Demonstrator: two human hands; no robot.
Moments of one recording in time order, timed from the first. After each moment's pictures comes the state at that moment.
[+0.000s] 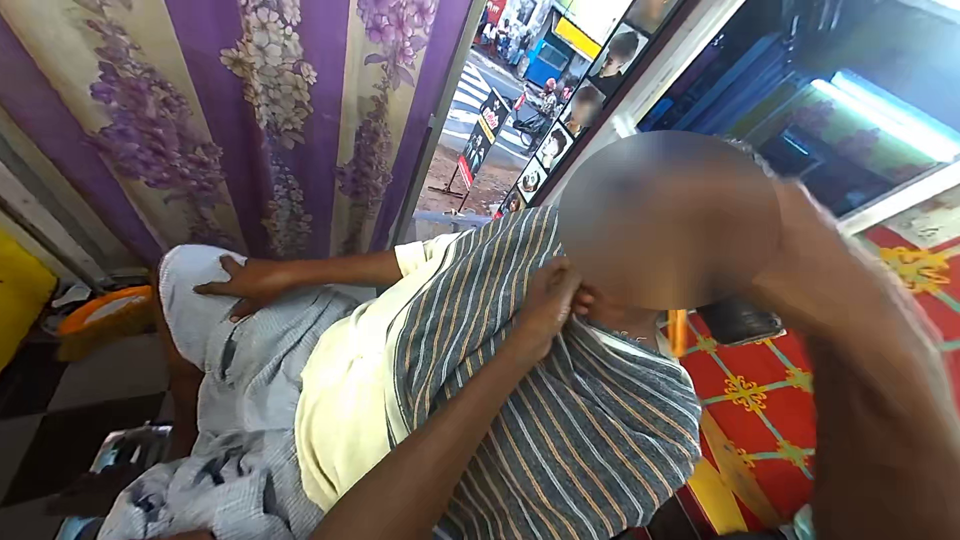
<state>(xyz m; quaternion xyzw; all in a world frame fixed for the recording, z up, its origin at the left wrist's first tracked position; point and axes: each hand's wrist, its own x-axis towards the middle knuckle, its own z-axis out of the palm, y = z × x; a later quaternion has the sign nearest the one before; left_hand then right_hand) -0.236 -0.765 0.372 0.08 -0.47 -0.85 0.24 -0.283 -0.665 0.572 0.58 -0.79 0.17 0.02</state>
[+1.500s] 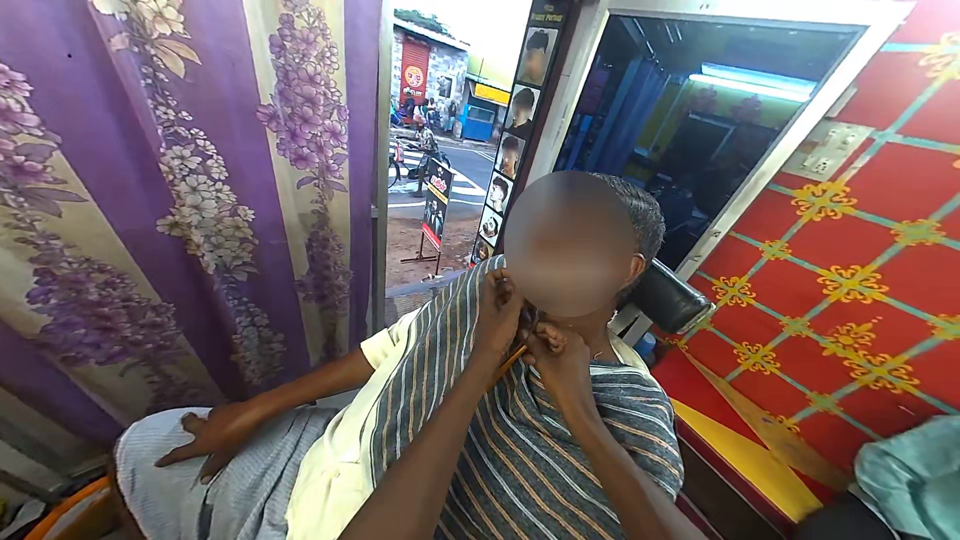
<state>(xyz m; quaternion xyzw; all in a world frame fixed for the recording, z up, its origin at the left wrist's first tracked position) -0.294 -0.790 0.366 0.07 -0.60 -0.73 0.32 -0.314 -0.668 0.370 0.21 -0.83 0.52 0.02</state>
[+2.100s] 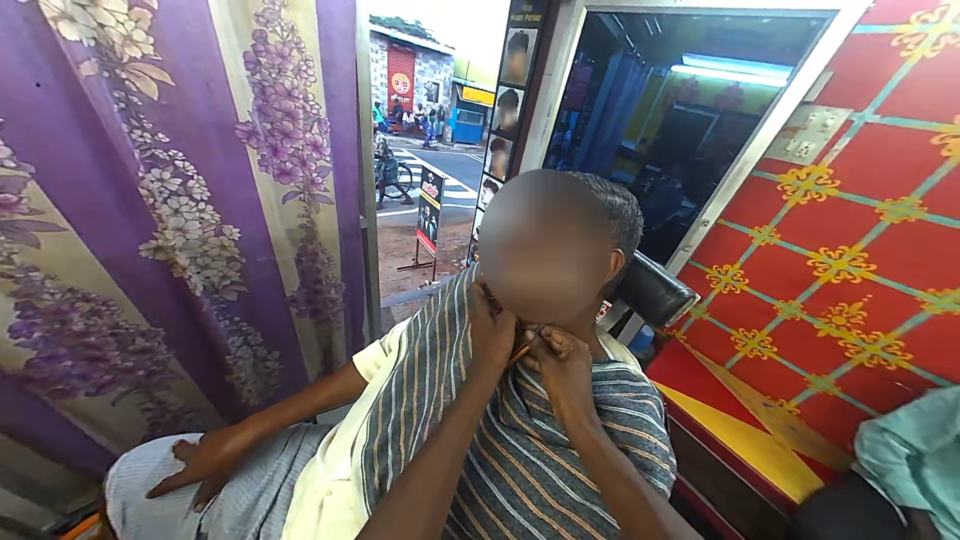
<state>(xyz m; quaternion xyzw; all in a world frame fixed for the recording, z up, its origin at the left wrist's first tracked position) -0.306 -0.772 0.366 0.10 -0.60 -0.69 0.38 -0.316 -0.656 0.365 0.19 -0.75 0.63 0.03</state>
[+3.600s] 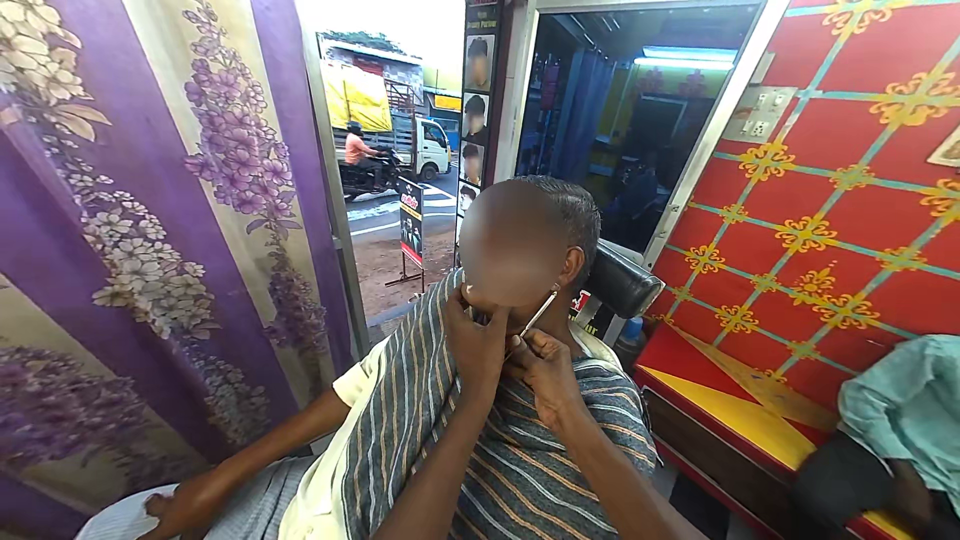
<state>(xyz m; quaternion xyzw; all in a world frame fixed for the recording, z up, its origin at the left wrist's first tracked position) -0.309 -0.747 0.379 0.21 -0.65 -0.57 0.44 -0.313 -0.641 0.382 0.11 -0.59 0.79 -0.12</state>
